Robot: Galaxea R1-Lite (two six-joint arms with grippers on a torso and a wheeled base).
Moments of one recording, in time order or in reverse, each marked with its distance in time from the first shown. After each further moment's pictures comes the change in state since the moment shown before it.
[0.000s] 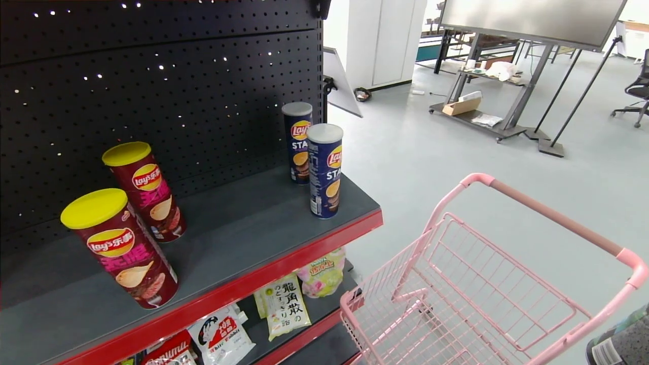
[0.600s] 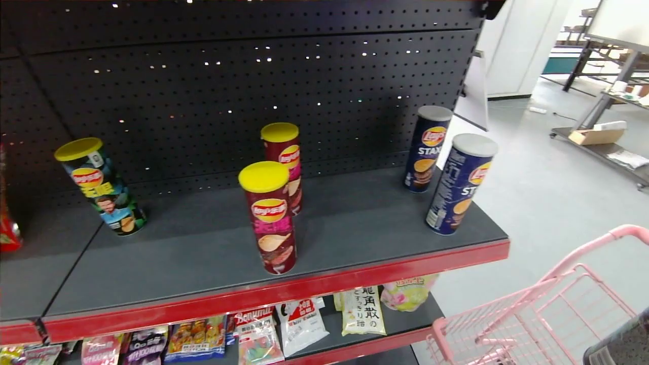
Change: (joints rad) left arm 0.000 0.000 0.000 -0.001 0.001 0.000; right arm 0.000 -0.014 0.037 -0.001 0.000 0.000
